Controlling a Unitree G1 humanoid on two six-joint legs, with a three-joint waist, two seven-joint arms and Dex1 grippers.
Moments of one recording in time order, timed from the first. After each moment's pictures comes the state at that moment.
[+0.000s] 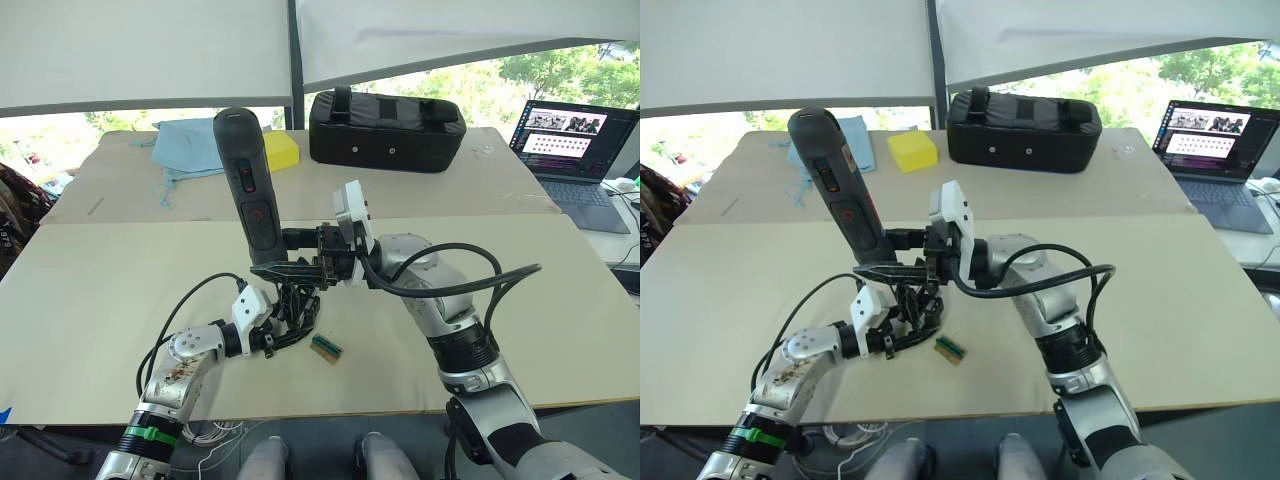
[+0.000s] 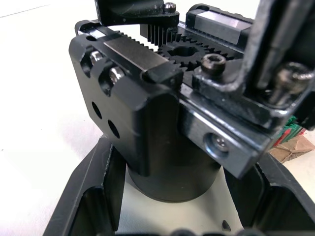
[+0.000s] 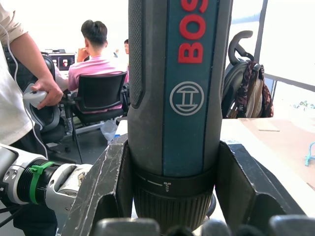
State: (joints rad) left arm -0.21 0.43 -0.13 0.08 -0.26 0.11 -0.94; right arm -0.76 -0.17 0.21 -0.01 0.49 0.40 1.07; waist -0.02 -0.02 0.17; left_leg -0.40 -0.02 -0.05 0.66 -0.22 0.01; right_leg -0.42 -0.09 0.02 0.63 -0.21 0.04
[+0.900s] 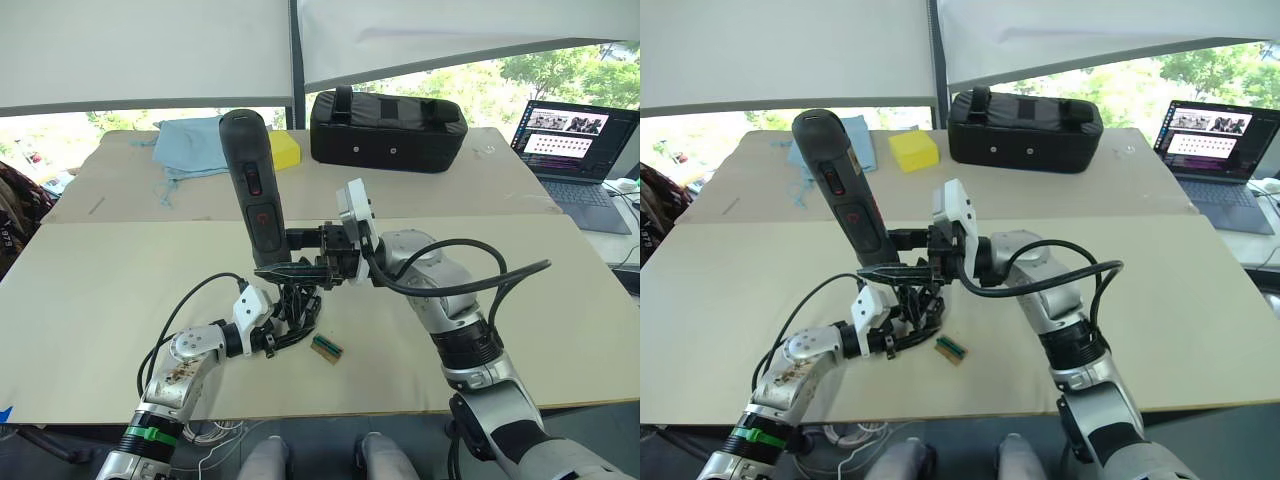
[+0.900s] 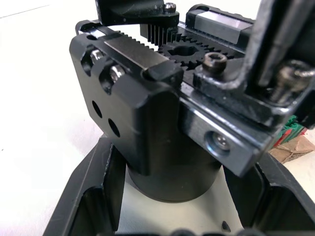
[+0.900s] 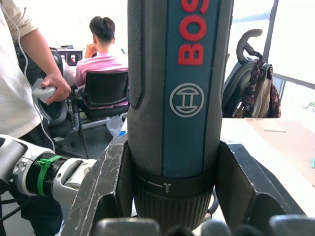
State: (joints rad) left arm -0.22 0.43 -0.13 0.08 -0.26 0.11 -0.93; right arm -0.78 -0.19 0.21 -0.01 0.50 0.40 1.13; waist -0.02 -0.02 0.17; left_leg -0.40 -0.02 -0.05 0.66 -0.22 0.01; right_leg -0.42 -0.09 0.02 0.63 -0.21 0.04
